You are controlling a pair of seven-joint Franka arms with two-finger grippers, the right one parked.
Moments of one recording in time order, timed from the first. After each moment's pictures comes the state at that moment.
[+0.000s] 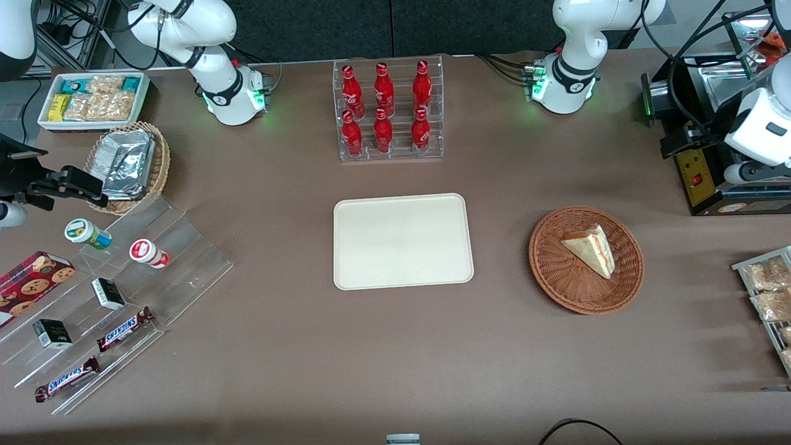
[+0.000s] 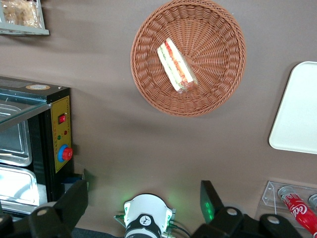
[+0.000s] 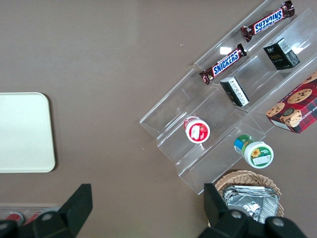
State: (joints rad) arm -0.02 -0.03 -0.03 -1.58 0.06 1.34 -0.20
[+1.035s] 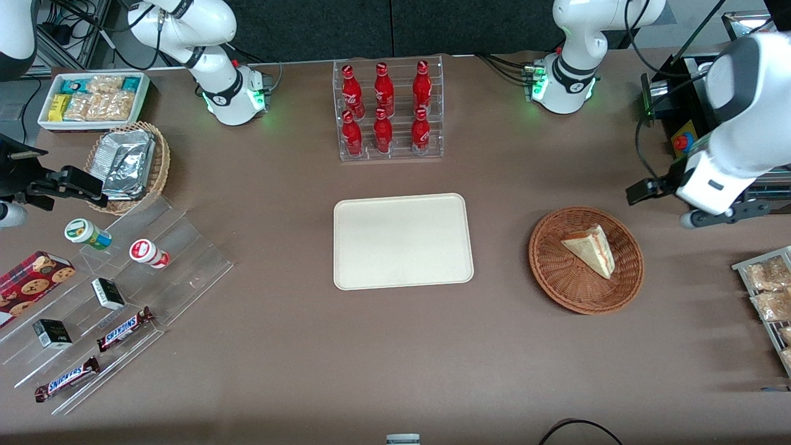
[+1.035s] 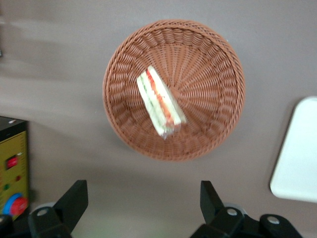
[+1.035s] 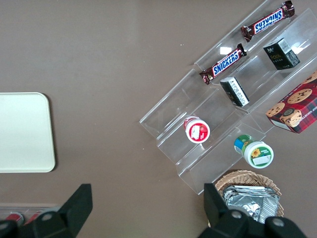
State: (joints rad) arm -0.01 -0.03 -0.02 -1.99 0.01 1.86 -0.25
